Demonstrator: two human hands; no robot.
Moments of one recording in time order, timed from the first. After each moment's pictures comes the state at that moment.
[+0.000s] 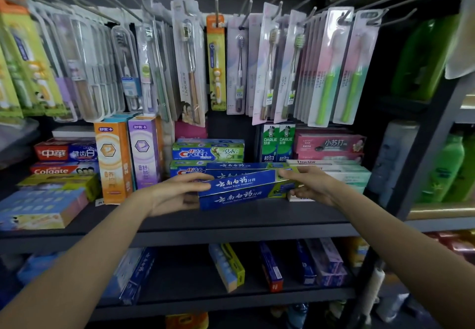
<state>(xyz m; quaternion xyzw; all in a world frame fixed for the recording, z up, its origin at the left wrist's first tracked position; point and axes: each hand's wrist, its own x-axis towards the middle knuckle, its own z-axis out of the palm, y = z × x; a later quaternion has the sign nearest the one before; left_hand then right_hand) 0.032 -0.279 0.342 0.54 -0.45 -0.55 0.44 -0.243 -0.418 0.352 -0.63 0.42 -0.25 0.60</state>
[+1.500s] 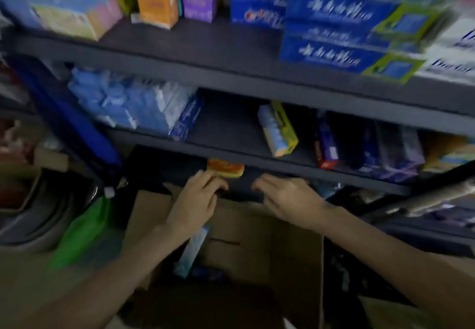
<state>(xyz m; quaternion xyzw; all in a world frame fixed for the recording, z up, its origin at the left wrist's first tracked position) -0.017 -0.119 0.074 0.74 -0.61 -0.04 0.28 -0.186 -0.267 0.114 -0.99 0.06 -0.05 0.07</state>
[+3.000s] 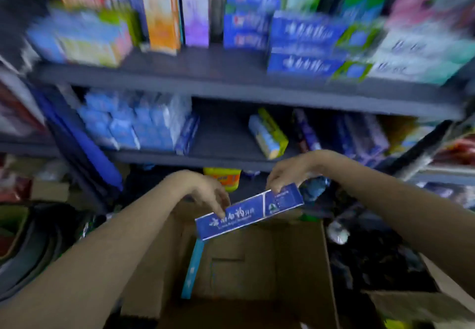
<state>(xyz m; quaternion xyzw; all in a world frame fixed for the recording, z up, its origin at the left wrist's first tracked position) 0.026 -0.138 0.133 0.65 -0.56 -0.51 -0.11 -0.151 -0.253 0.187 -0.80 0.30 0.37 0.37</state>
